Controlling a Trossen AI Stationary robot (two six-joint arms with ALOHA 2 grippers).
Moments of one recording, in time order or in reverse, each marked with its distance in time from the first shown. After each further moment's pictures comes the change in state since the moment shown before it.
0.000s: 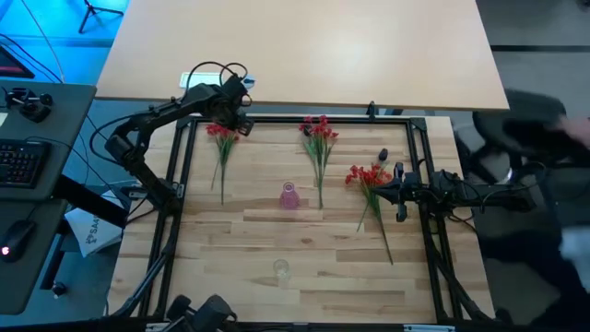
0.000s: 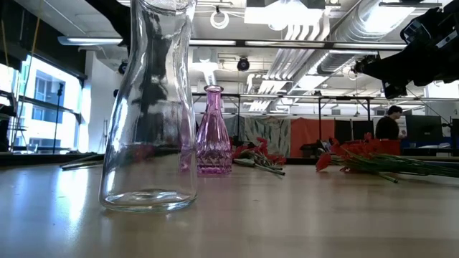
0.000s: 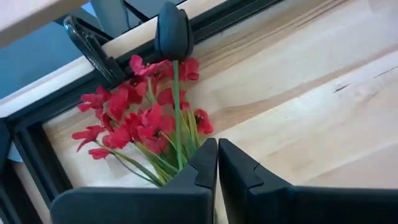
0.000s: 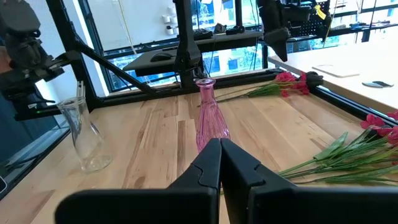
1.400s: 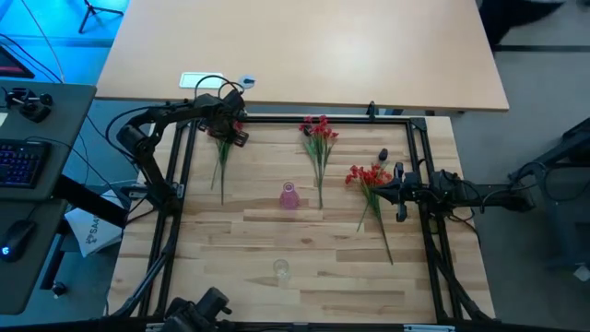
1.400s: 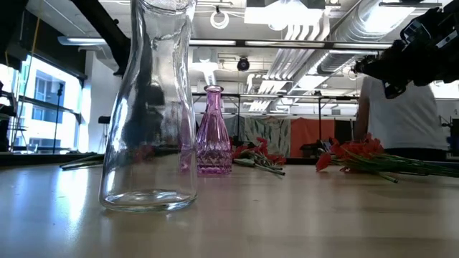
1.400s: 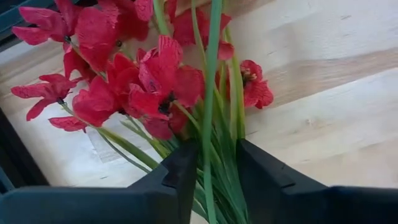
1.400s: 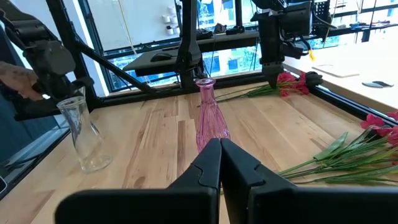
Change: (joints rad) left arm 0.086 0.138 -0.163 0.100 0.029 -0.019; right arm 0.000 0.000 0.000 0.000 0.000 0.000
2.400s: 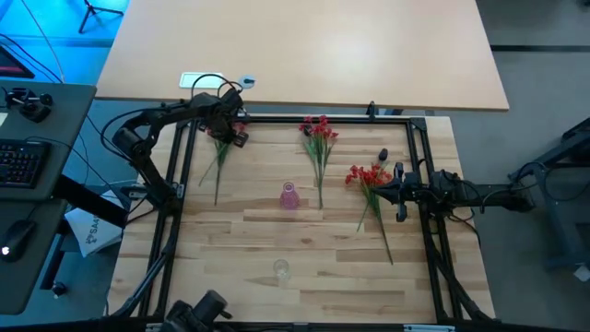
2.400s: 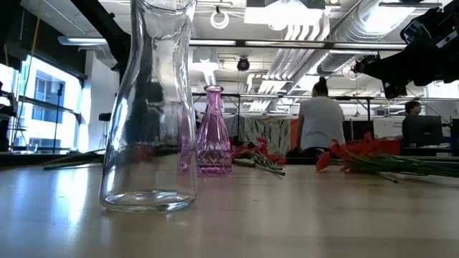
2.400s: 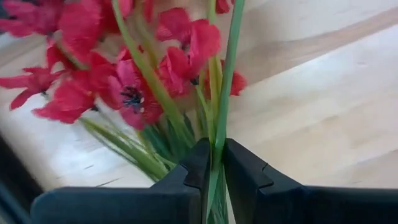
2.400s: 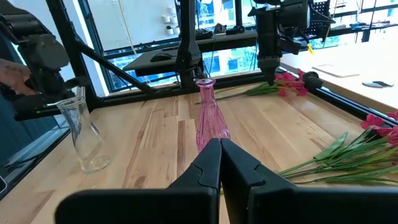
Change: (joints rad) left arm -0.011 -0.047 0.001 -0.028 0.081 0.032; right arm 0.000 0.000 0.000 0.000 0.000 0.000
